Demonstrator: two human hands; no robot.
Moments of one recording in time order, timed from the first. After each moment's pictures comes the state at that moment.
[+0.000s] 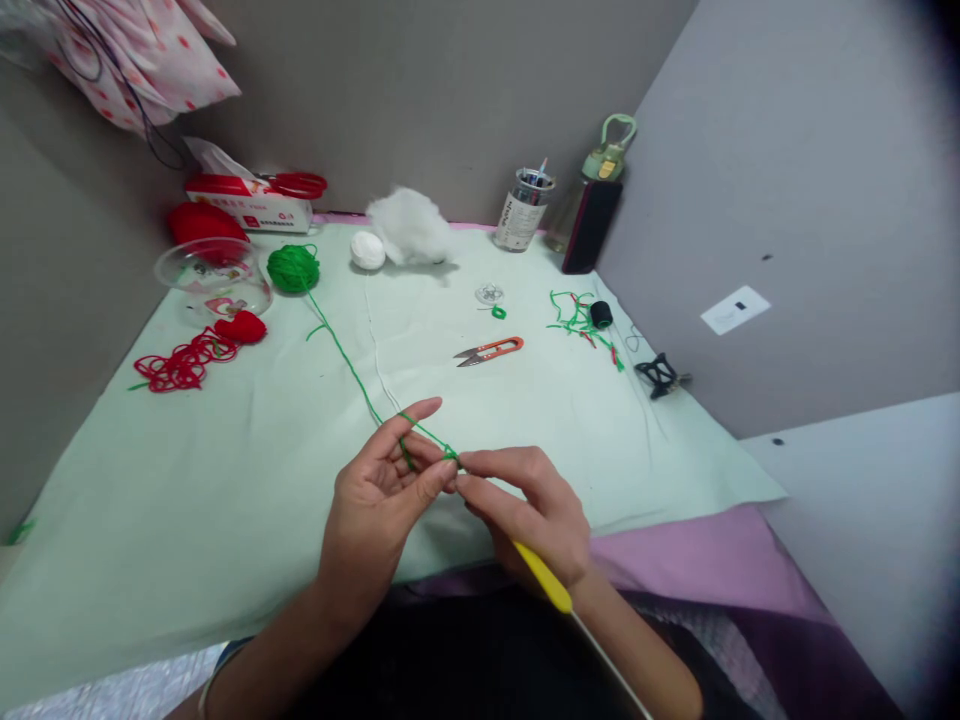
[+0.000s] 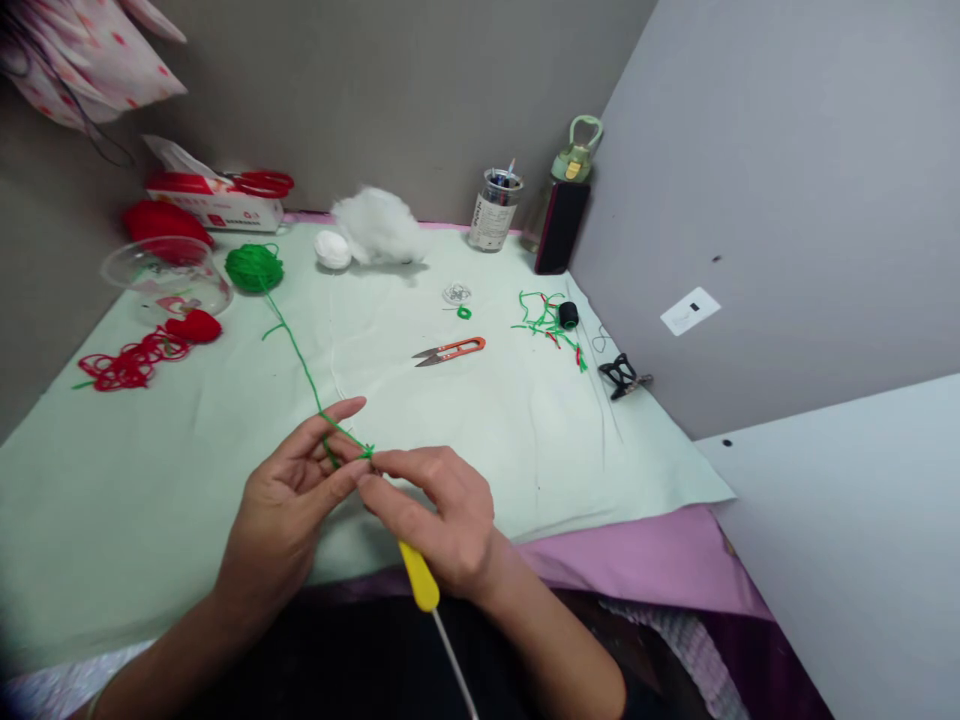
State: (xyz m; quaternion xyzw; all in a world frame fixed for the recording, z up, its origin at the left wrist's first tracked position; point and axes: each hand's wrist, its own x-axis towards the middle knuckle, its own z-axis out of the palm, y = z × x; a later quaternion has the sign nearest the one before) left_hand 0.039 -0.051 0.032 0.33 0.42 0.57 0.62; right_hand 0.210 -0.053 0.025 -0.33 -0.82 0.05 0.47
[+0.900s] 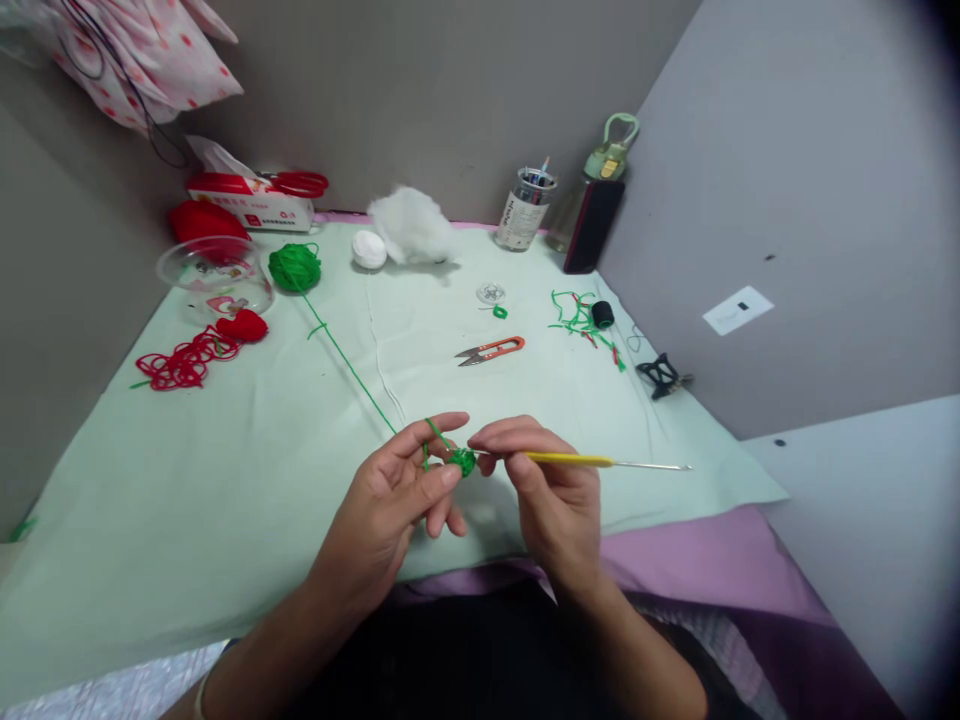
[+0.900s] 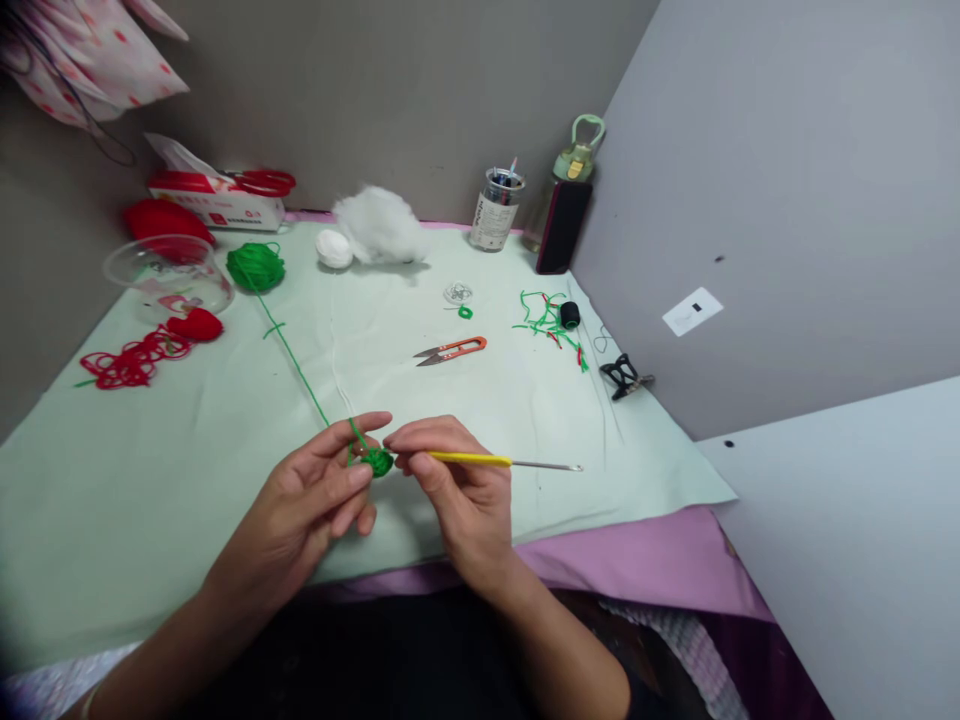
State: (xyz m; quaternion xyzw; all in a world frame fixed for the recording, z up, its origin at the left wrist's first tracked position) left_hand 0.036 -0.049 0.039 0.28 0.36 0.50 0.74; right_hand 0.199 -0.041 0.027 -0.33 -0.57 0.42 0.62
